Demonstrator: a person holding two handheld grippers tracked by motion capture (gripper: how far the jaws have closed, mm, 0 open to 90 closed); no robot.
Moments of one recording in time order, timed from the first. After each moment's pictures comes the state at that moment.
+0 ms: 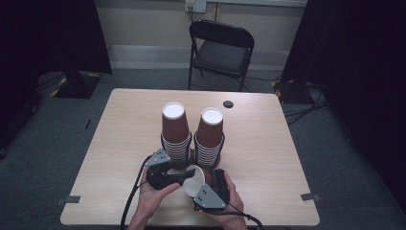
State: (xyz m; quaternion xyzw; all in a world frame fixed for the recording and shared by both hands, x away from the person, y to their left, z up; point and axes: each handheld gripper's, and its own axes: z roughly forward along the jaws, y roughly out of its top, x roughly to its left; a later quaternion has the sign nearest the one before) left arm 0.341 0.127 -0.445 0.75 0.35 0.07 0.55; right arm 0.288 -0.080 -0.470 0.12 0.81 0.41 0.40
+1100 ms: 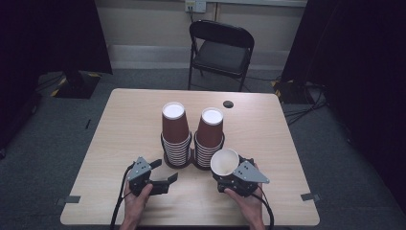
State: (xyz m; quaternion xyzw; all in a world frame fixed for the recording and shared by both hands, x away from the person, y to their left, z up) left arm 0.322 0.174 -0.477 0.72 0.39 0.18 0.54; right arm 0.326 -0.158 -0.455 0.30 0.74 0.52 0.31
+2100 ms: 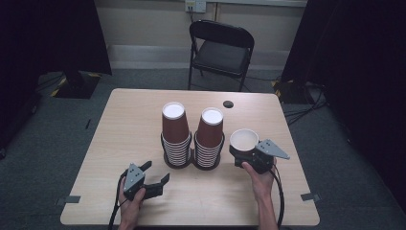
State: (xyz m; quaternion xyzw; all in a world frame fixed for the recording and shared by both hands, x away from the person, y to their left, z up) left arm 0.310 0.186 -0.496 0.70 0.40 0.26 0.54; right arm 0.388 -0.208 -0.443 0.39 0.68 0.55 0.30
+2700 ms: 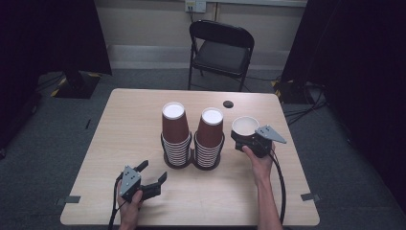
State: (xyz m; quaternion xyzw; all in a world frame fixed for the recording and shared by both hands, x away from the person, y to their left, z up) left arm 0.305 0.188 -0.497 0.67 0.41 0.28 0.55; right arm 0.443 -0.213 -0.450 0.41 0.66 0.54 0.31
